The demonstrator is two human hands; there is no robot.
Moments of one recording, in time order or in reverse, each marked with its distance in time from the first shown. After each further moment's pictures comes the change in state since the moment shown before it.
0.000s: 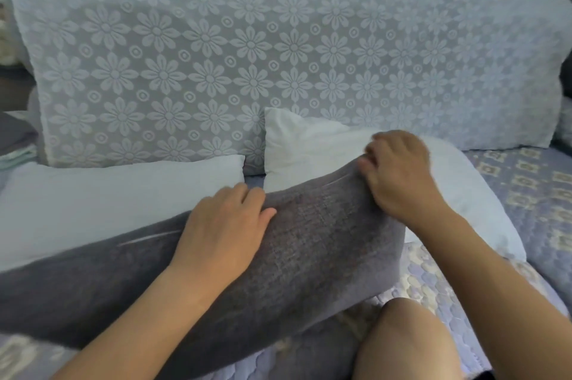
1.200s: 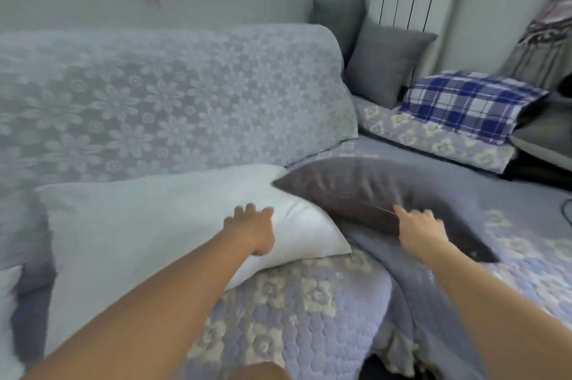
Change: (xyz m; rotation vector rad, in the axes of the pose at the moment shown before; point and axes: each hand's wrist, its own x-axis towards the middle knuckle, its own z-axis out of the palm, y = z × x) left_hand 0.219 0.342 0.148 -0.053 -0.773 0.261; right_hand -0.187 0.409 -0.040 -0.486 -0.522 0.854
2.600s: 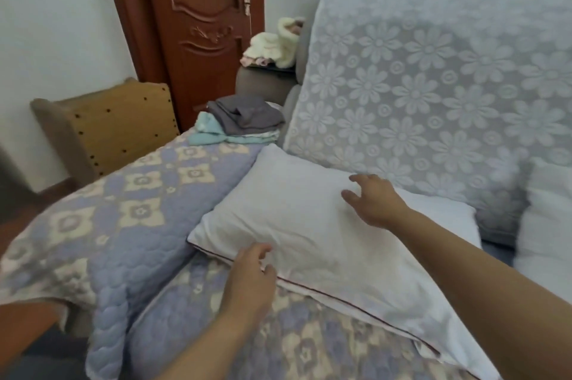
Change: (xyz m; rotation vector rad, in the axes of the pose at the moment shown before) left_hand -0.507 -0.488 0.282 -0.896 0.899 -1.148; right_hand -0.443 -0.784 -0.128 0.464 -0.174 -1.370
